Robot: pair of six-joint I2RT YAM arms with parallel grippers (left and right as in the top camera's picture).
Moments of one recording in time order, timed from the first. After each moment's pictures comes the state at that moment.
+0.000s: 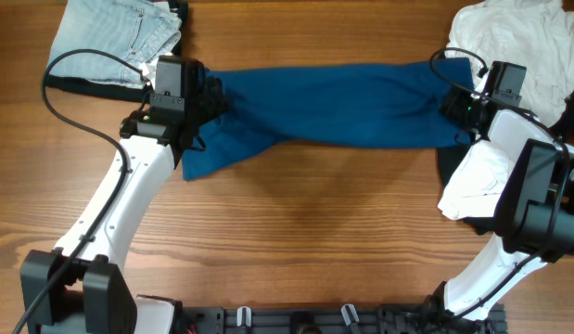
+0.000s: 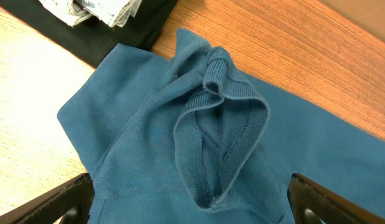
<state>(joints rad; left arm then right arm) -0.19 1.55 1.14 -0.49 -0.18 -0.62 -0.28 2.00 1.17 -0.16 -0.07 0.21</state>
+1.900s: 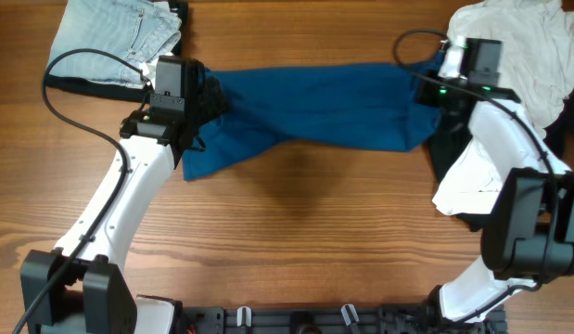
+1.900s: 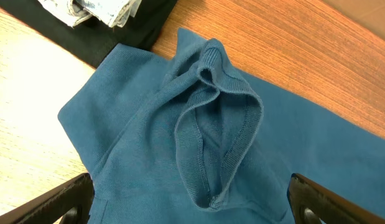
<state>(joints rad) -0.19 1.55 1.14 -0.49 -0.18 -0.61 -0.06 1.84 1.25 -0.33 -0.19 0.16</state>
